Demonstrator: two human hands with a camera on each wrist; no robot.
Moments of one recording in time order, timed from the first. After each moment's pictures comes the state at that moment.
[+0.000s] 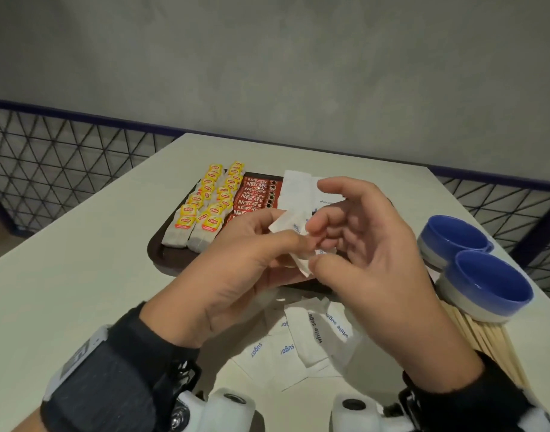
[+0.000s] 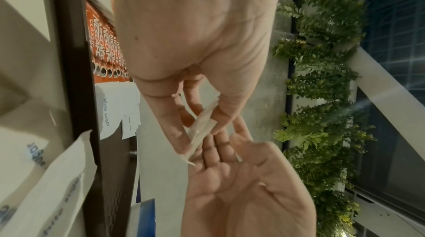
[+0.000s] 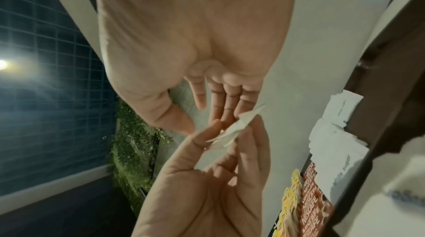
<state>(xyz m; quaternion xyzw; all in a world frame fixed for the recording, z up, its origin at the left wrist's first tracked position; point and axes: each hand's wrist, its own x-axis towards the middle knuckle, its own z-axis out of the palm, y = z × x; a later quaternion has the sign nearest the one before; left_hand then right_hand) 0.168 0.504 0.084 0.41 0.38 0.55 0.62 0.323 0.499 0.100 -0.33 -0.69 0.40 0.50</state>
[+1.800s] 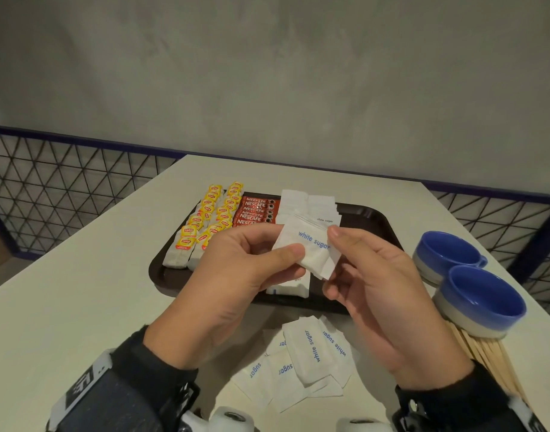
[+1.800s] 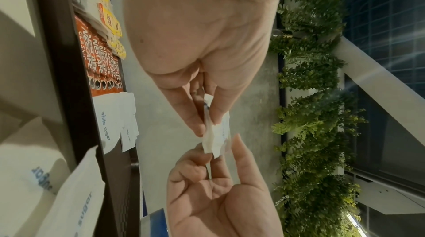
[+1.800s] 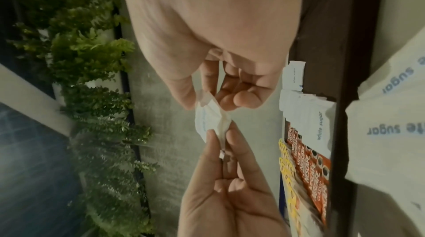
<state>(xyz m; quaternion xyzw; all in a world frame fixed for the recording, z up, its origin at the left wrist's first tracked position) 0.163 0.509 0.078 0.45 0.38 0.60 0.55 0.335 0.515 0.094 -0.38 -0.47 0.61 0.51</state>
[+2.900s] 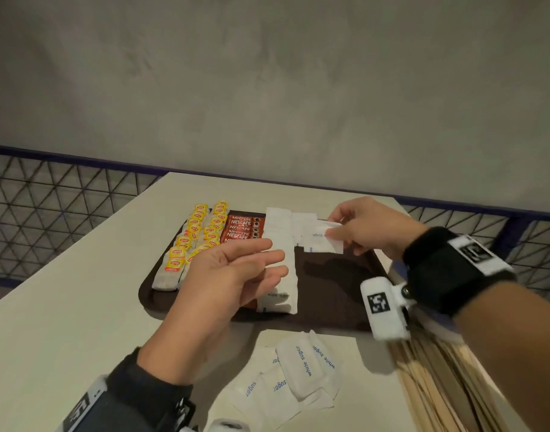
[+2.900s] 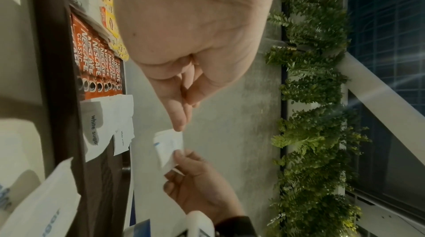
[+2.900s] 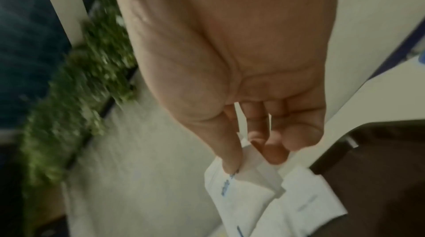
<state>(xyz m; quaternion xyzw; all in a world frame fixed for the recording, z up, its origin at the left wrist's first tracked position) 0.153 0.511 0.091 0.36 0.42 0.61 0.57 0.363 0.627 0.147 -0.60 -0.71 0.30 0.23</state>
